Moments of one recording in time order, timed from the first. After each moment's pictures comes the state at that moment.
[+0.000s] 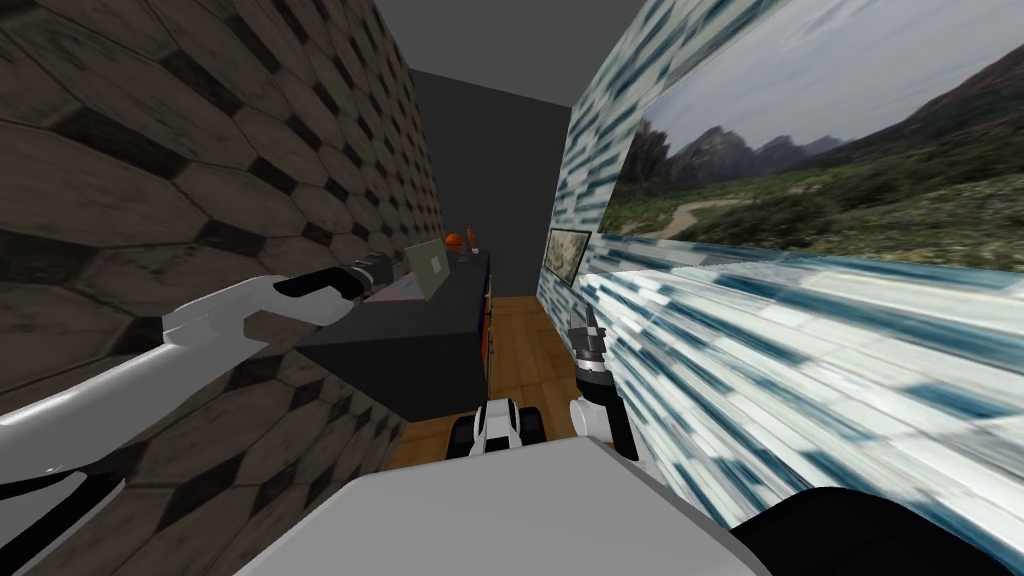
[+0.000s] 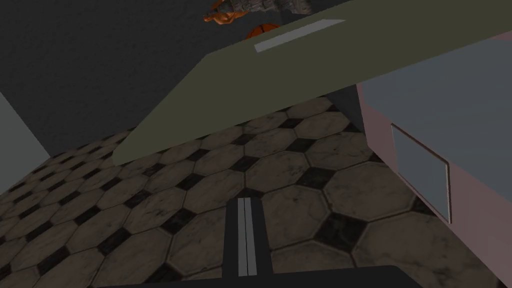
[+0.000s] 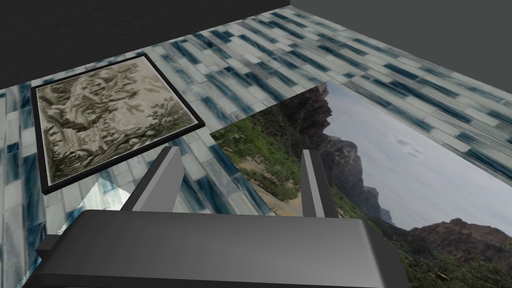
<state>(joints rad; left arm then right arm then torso) -0.36 1.15 -0.07 -1.69 0.45 0.42 0.41 0.55 -0.04 0.03 -2.20 -0.10 -0.50 -0.11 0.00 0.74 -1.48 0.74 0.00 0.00</state>
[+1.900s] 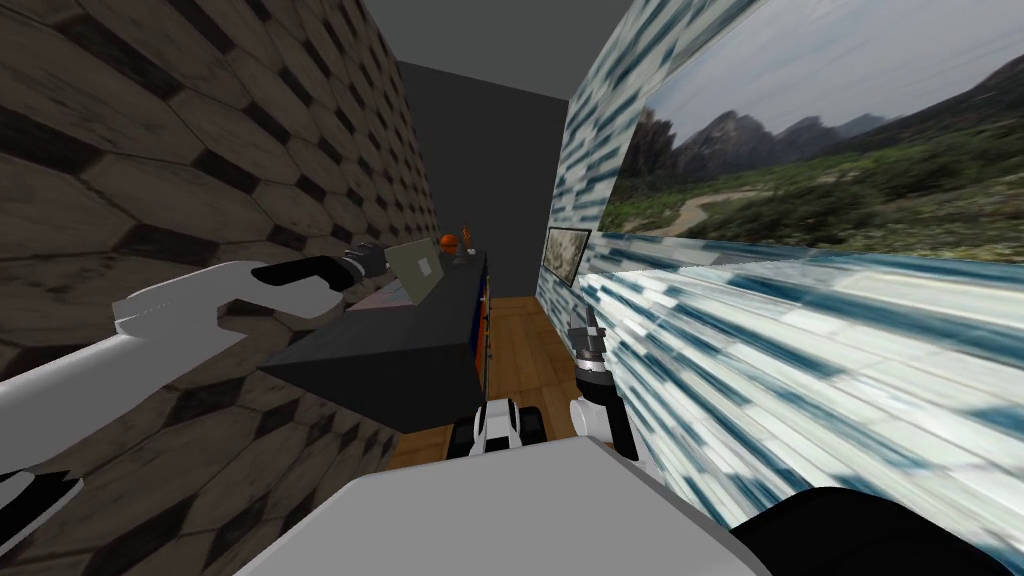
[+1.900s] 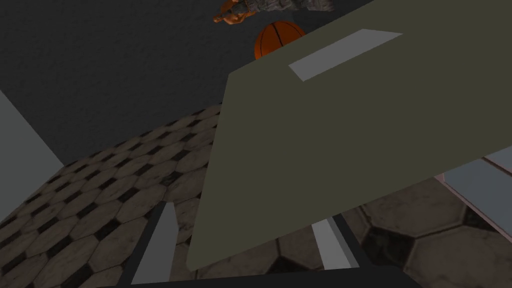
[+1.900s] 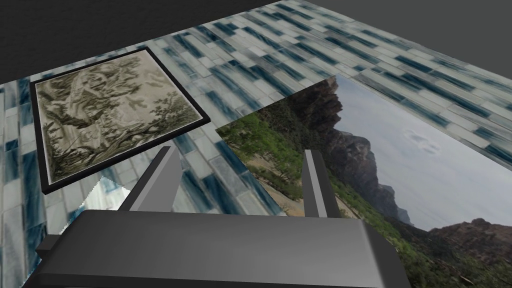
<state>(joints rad) -0.39 1.22 -0.06 -1.72 0.48 0.47 0.42 0.55 -0.04 0.03 -2.20 -0.10 -0.50 -0.11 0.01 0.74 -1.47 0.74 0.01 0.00</state>
